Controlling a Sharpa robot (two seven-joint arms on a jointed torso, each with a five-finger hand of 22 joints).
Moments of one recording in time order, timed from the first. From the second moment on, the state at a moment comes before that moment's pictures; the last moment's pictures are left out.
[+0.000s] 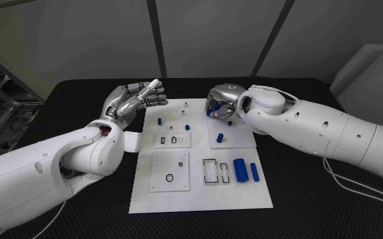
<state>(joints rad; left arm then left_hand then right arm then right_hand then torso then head) 1.07 -0.93 0.14 1.72 -0.09 -0.48 0.47 1.31 0.05 -0.05 0.13 0.15 0.85 0.22 0.12 0.07 0.91 0.20 0.13 0.06 0.98 0.14 0.18 0.14 0.22 0.85 0.25 0.36 0.15 1.22 -0.61 0.10 1.29 -1.75 -0.10 -0.10 1.35 -0.02 0.40 -0.12 0.13 1.10 0.13 0.11 0.09 1.24 0.06 0.08 0.10 1.47 -0.02 1.28 1.10 0.14 1.30 0.08 1.15 0.84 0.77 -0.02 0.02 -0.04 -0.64</state>
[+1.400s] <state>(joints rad) 1.08 -0.93 0.14 1.70 -0.09 -0.48 0.46 1.31 0.05 -0.05 0.13 0.15 0.85 0.22 0.12 0.07 0.91 0.20 0.13 0.06 0.98 0.14 0.18 0.14 0.22 0.85 0.25 0.36 0.15 1.23 -0.42 0.10 1.13 -1.74 -0.31 -0.11 1.34 -0.04 0.43 -0.10 0.15 1.10 0.13 0.09 0.09 1.23 0.06 0.07 0.10 1.47 -0.02 1.29 1.11 0.14 1.30 0.08 1.17 0.85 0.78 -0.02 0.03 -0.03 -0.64</state>
